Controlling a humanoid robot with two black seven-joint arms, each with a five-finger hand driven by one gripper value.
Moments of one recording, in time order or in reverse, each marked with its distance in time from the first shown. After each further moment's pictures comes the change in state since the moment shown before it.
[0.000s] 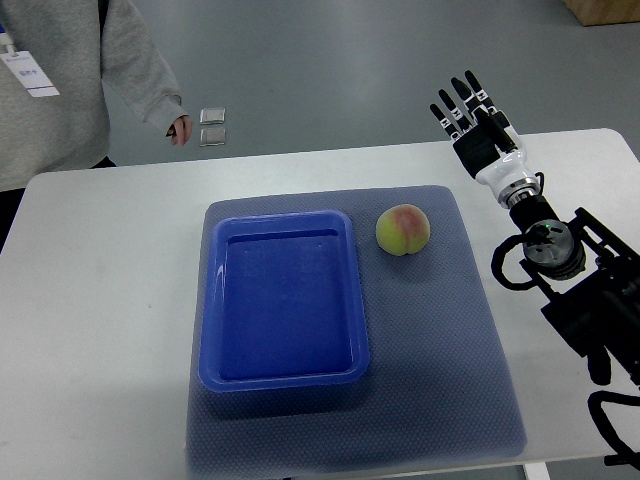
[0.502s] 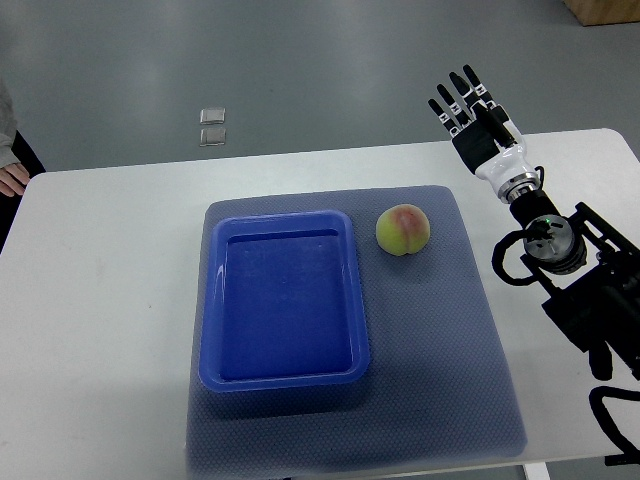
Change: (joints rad) left arm 0.000 0.000 -0.001 0.002 -0.001 0.002 0.000; right arm 0.023 -0.017 -0.017 0.001 -0.023 0.007 -0.006
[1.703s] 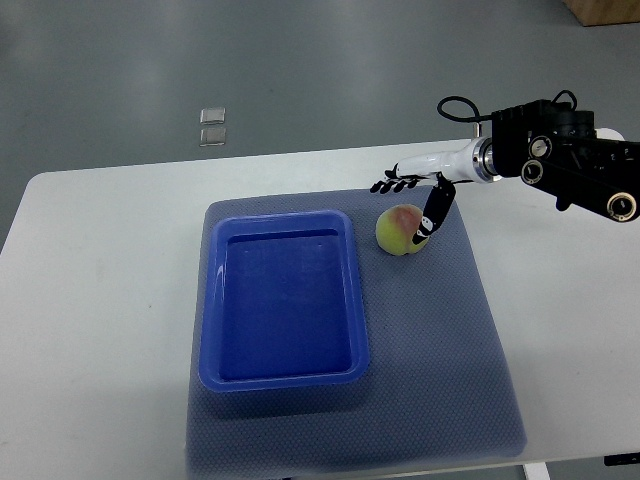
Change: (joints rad) left arm -0.002 0.000 0.001 -0.010 0.001 -0.003 -0.002; right arm 0.531 -0.311 -1.041 0.229 -1.025 0.104 -0.242
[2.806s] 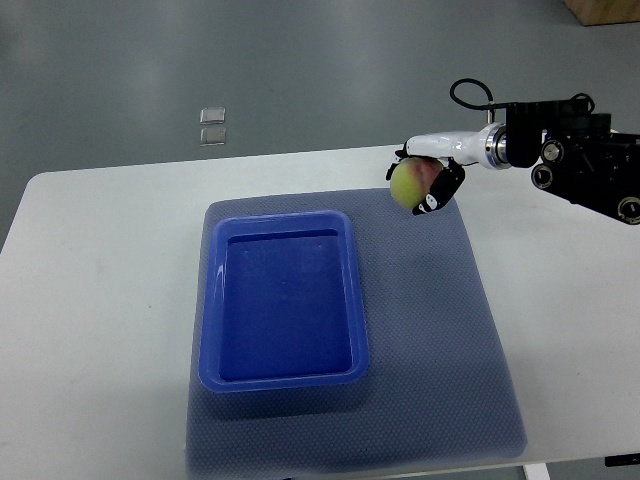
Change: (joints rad) left arm 0.000 0.000 -0.001 0.001 0.000 0.000 0.000; right arm 0.101 -0.109 -0.044 0.084 -0.042 -0.086 0.070
